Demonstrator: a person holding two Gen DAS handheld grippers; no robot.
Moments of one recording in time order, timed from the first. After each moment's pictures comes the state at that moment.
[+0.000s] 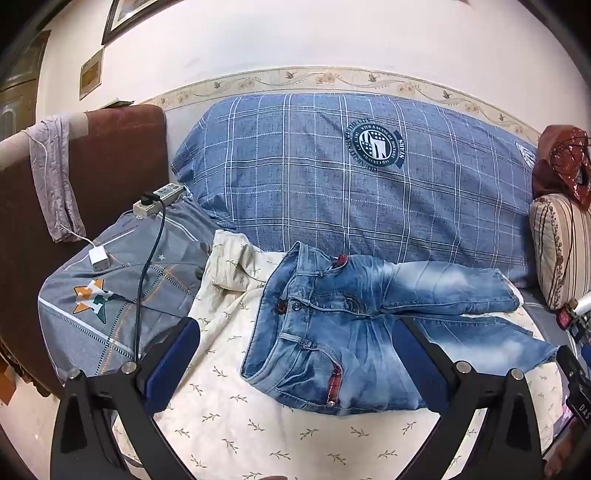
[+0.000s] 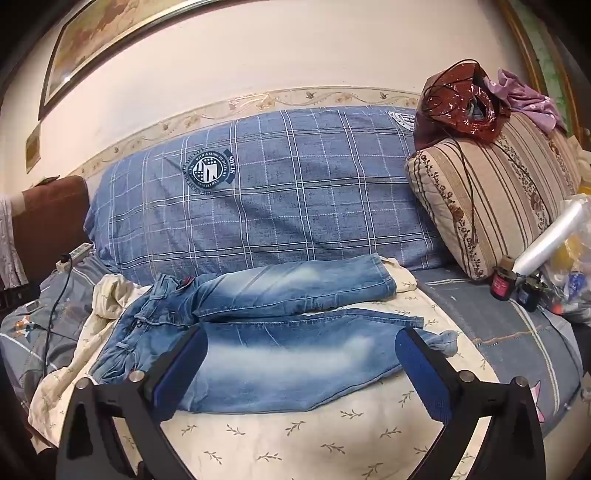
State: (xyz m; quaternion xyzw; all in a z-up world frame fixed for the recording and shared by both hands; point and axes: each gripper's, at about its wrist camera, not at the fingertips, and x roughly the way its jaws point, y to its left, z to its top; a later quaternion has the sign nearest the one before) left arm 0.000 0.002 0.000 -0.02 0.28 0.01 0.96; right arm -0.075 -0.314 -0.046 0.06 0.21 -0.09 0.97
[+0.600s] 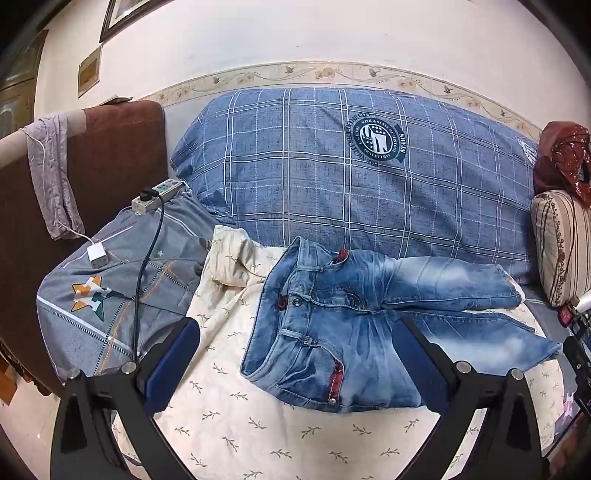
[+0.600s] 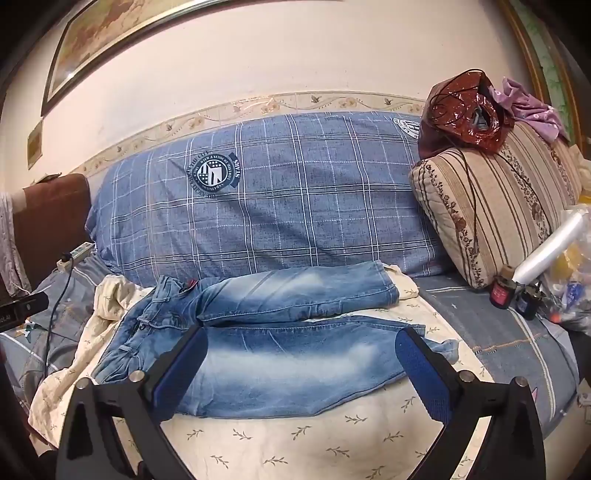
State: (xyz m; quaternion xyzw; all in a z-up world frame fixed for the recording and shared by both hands) left arm 0.004 -0.002 -0.005 0.00 0.29 0.01 0.96; right arm -0.068 -0.304 -0.038 0.05 0.21 -0.09 0.97
